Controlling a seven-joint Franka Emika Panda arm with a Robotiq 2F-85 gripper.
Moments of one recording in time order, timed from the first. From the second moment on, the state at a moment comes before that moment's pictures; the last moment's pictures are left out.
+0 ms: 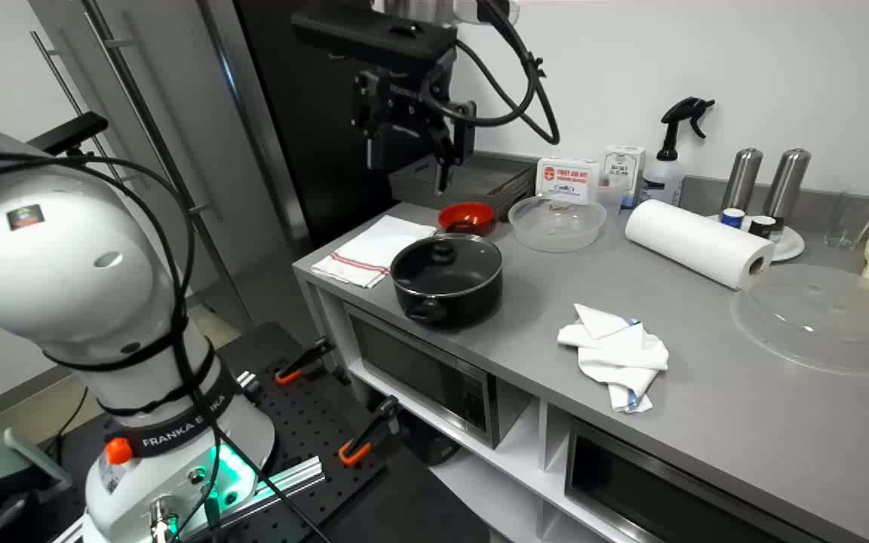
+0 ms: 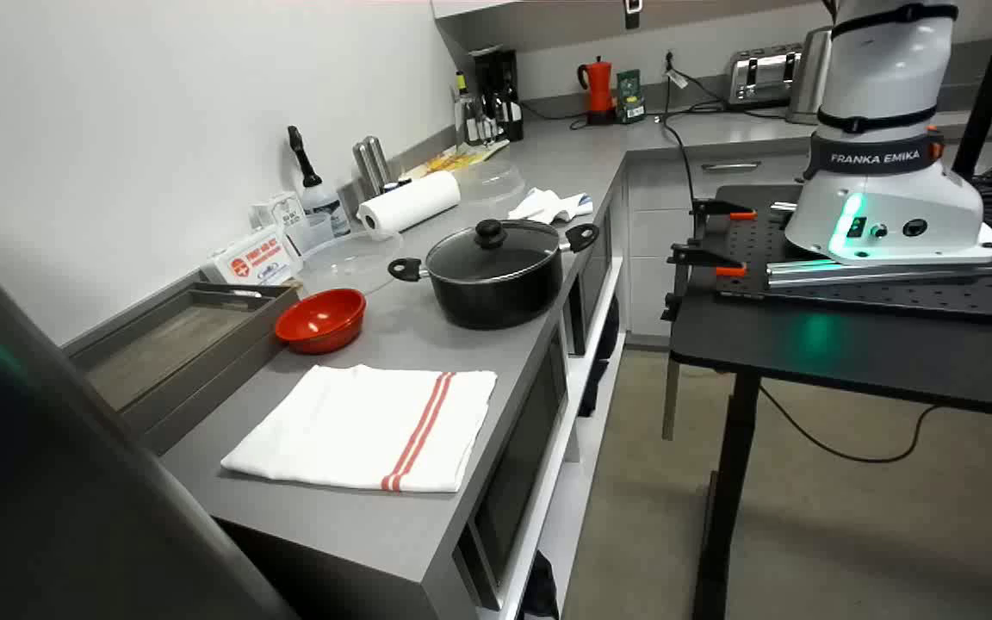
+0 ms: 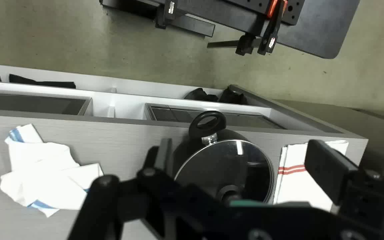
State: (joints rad) arm -0.02 -0.62 -0.36 -2.53 -0.03 1.80 -0.56
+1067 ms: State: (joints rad) arm 0.00 -0.51 -0.27 -2.53 -0.02 1.91 -0.51
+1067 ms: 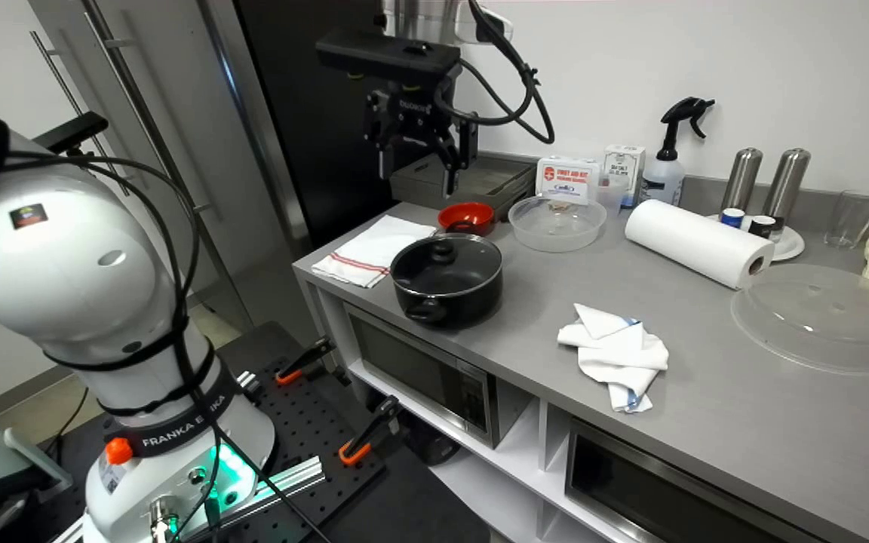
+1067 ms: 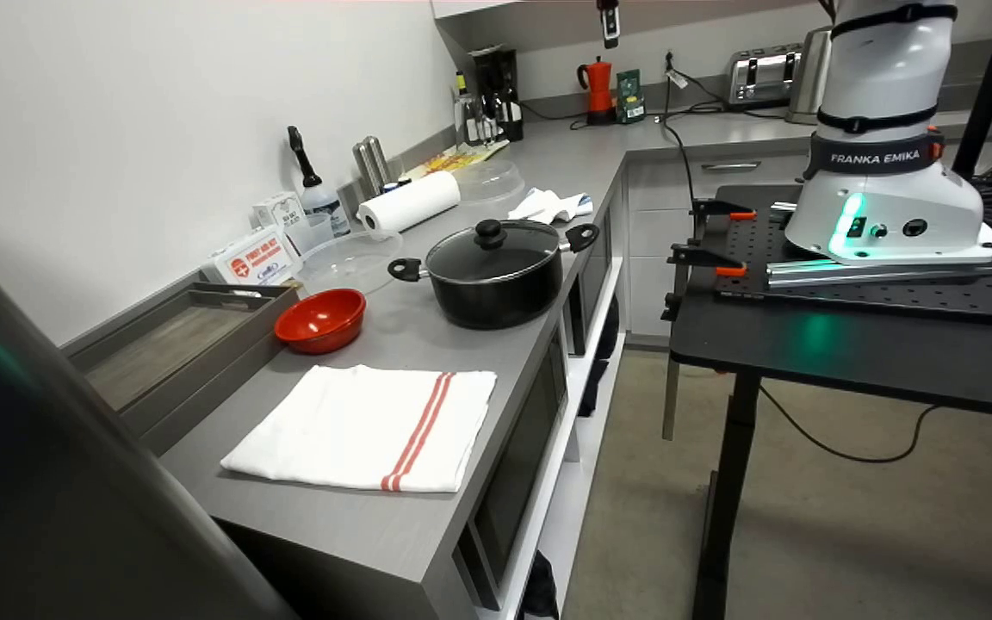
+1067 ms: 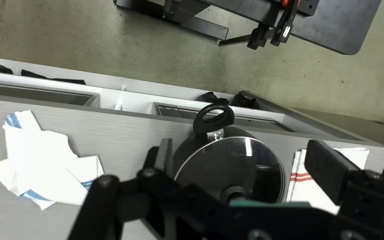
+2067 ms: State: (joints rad) arm 0.04 0.04 0.03 -2.35 -0.17 2.40 -0.07
